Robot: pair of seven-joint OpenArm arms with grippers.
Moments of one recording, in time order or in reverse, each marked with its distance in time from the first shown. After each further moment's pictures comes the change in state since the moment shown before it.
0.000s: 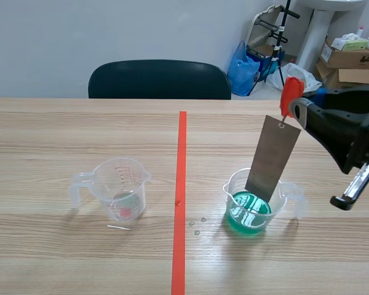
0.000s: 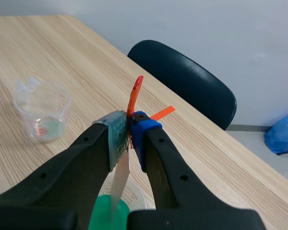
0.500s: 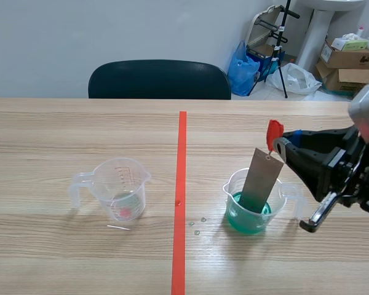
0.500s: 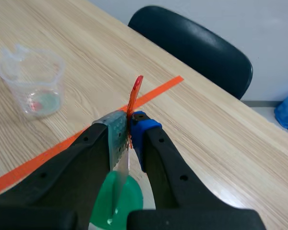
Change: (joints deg) left arm 0.0 0.0 0.0 0.0 0.0 0.0 0.0; right arm 7.5 -7.9 -7.4 -12.0 -7.1 2.4 0.0
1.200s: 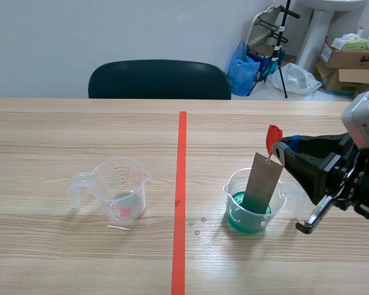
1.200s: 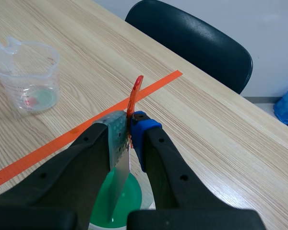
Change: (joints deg) left arm 0.0 0.0 0.0 0.0 0.0 0.0 0.0; right arm 1.4 -1.4 -0.7 -2.6 -0.6 0.2 1.1
